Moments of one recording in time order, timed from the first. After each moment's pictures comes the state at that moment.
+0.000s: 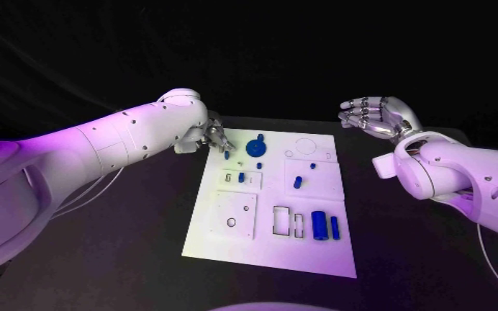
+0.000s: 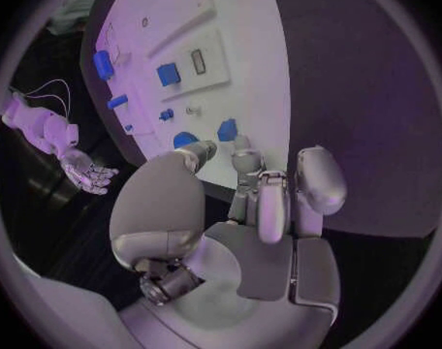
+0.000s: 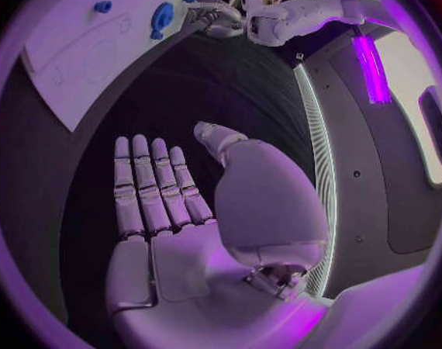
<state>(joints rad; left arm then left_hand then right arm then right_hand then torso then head) 1.29 -0.54 0.01 1.02 -1.20 0.34 -0.51 1.02 -0.21 0.42 0.29 0.32 0.85 0.04 0.77 0.67 1.25 -0.02 1.13 0.80 1.47 -0.10 1.54 1.31 0.11 1.40 0.02 1.29 1.02 1.27 -0.87 -0.14 1.44 -0.43 -0.54 0.29 1.25 -0.16 0.46 0.09 0.25 0.75 0.20 0.26 0.35 0.81 0.21 0.40 0.13 0.81 0.18 0.36 0.21 0.17 0.76 0.29 0.11 0.35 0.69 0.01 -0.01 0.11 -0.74</state>
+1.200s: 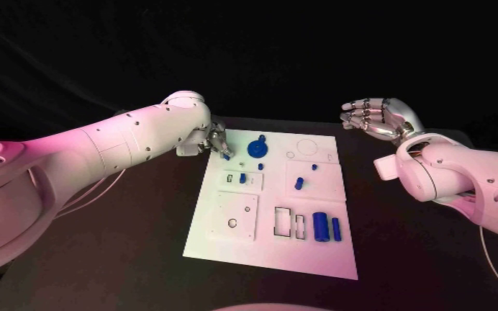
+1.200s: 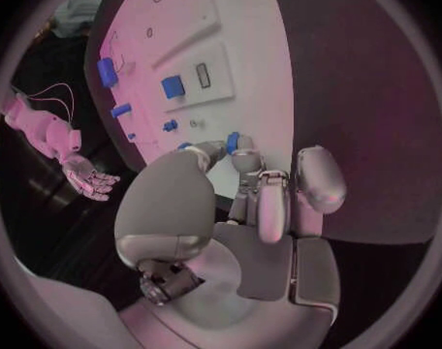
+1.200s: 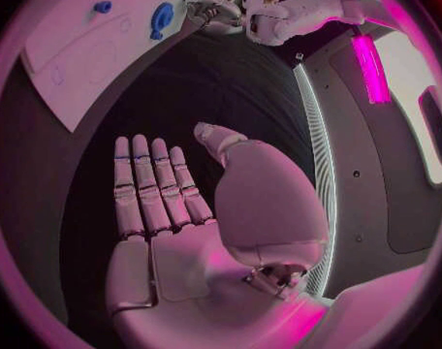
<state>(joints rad) 1.29 -0.54 0.01 1.02 -1.18 0.38 -0.51 1.19 -0.12 0.49 0.24 0.33 0.85 0.04 0.75 0.66 1.25 -0.03 1.13 0.80 1.46 -0.10 1.54 1.31 0.11 1.40 0.02 1.29 1.02 1.27 -0.87 -0.14 1.43 -0.43 -0.54 0.29 1.25 -0.15 0.46 0.09 0.25 0.75 0.20 0.26 0.35 0.81 0.21 0.40 0.12 0.81 0.18 0.36 0.21 0.17 0.76 0.29 0.11 0.34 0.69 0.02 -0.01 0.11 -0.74</state>
